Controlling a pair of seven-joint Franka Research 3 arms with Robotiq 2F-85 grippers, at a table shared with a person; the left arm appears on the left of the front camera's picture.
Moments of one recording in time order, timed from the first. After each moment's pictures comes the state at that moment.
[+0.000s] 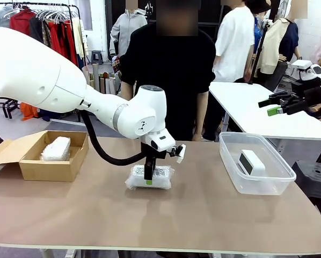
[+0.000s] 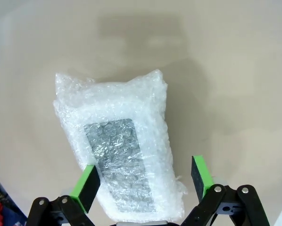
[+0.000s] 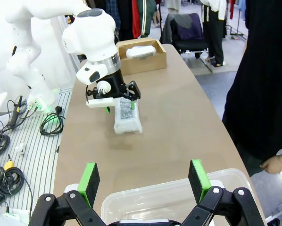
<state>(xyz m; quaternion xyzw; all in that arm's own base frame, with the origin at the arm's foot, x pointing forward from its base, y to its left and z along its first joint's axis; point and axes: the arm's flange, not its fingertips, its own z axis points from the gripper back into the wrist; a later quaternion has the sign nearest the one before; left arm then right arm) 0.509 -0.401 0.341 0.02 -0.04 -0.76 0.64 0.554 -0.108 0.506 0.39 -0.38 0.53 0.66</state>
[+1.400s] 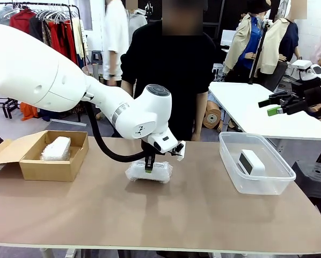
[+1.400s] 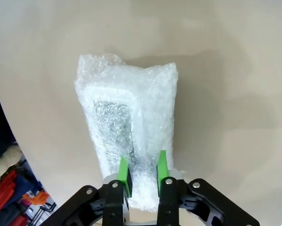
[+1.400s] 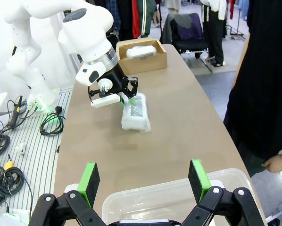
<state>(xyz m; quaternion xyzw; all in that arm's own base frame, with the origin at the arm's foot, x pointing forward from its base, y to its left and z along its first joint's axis) 0.508 -0.401 0.357 0.11 -0.07 -0.74 0.66 0.554 -0.108 0.506 0.39 -0.38 0.53 0.66</state>
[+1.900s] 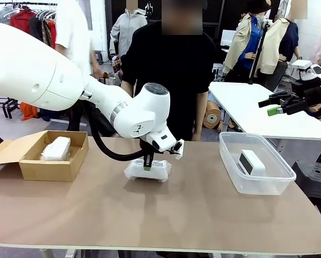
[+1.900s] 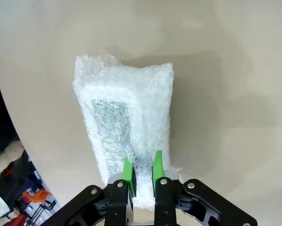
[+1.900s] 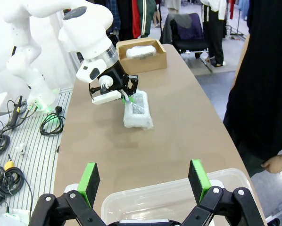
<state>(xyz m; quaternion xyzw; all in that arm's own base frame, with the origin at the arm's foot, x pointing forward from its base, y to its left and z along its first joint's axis) 0.511 -0.393 0.363 0.12 -0.08 -0.73 0.67 0.554 -0.108 0.506 0.39 -0.38 0.53 0.66</state>
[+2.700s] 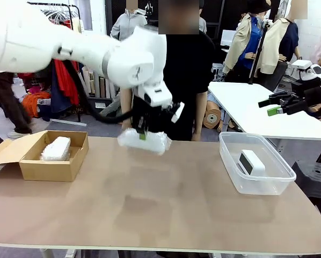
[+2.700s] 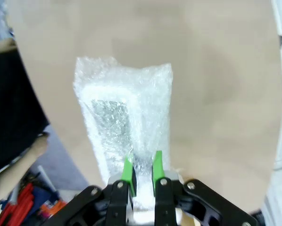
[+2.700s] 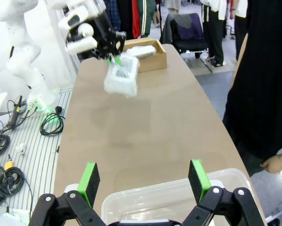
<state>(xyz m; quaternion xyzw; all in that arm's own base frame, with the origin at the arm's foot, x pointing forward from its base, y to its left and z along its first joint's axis) 0.498 -0.374 0.524 0.10 -0.05 -0.79 0.61 0.554 -0.108 0.506 0.39 -0.38 0.53 0.66</state>
